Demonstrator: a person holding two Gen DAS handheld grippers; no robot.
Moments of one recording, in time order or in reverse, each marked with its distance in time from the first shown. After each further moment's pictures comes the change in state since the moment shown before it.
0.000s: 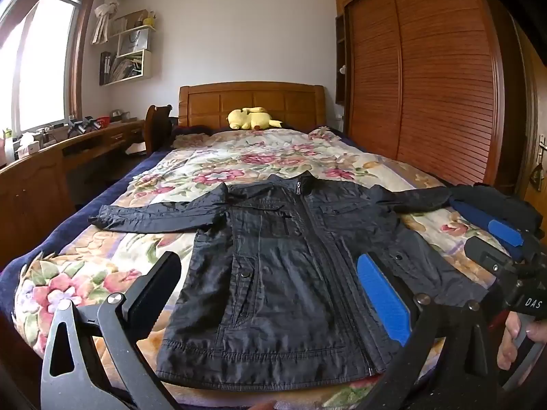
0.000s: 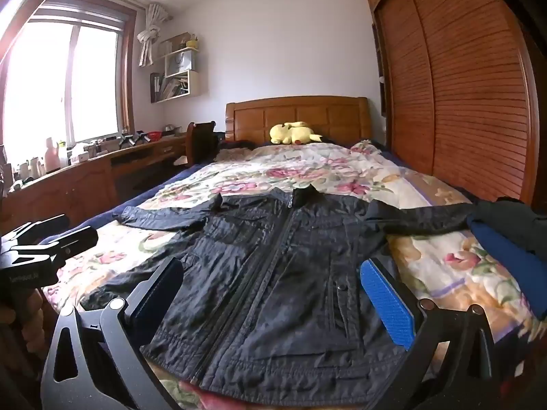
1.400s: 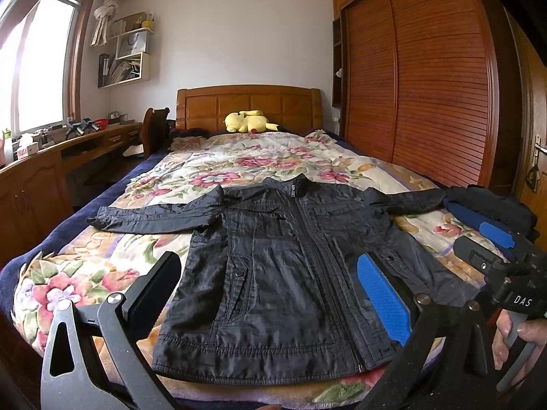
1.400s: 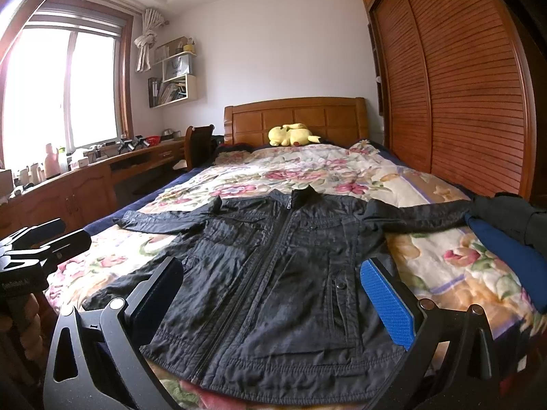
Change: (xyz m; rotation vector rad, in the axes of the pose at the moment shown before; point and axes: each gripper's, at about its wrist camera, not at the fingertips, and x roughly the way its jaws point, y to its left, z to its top) left arm -0.016 -0.009 0.007 -0.001 -0.003 -0.008; right arm -0.006 -0.003 0.000 0.035 -0.017 0.005
